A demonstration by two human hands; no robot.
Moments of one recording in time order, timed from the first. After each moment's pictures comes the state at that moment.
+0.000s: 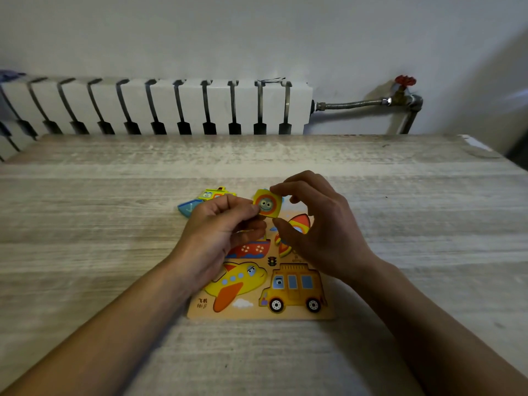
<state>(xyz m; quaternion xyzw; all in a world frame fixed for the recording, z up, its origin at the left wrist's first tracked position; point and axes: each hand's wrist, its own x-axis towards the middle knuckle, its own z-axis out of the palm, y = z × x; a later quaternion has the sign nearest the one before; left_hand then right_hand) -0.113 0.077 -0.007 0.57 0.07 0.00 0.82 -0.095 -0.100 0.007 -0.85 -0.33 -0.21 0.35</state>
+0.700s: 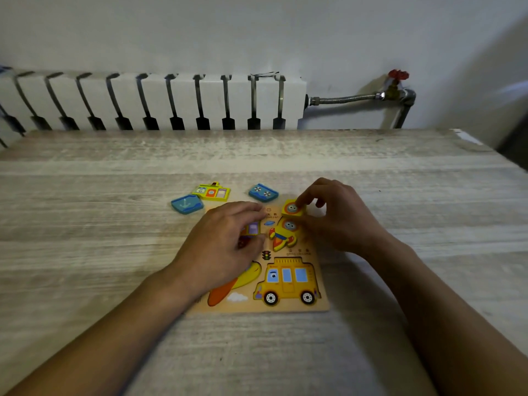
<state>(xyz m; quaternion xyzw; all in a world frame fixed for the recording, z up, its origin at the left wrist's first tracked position) -0.116 0.081 -0.028 0.94 -0.17 0.13 0.27 -0.063 -0.136 -0.005 -0.94 -0.22 -0.07 0.27</state>
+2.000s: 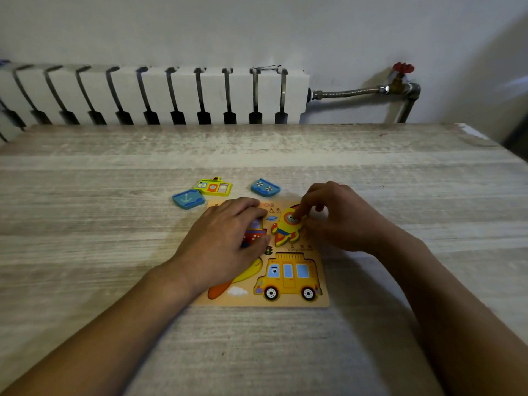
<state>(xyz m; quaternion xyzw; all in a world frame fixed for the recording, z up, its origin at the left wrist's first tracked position) -0.114 0.086 -0.037 0.97 -0.18 0.10 0.16 -0.072 -0.136 0.007 -0.94 -0.26 0.03 0.23</state>
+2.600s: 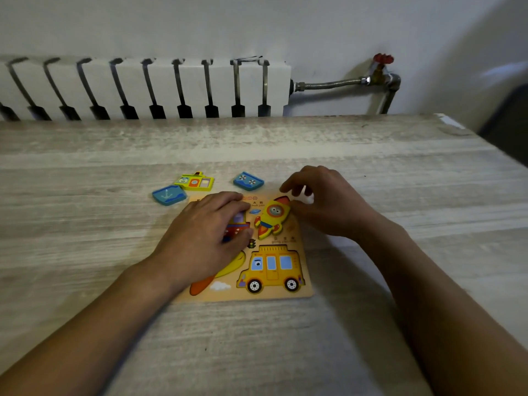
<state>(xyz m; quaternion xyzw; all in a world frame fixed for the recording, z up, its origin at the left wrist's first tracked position) -0.113 0.085 -0.036 0.96 -0.18 0.10 0.17 -0.062 -0.141 -0.001 -0.94 -0.24 -0.04 0.23</state>
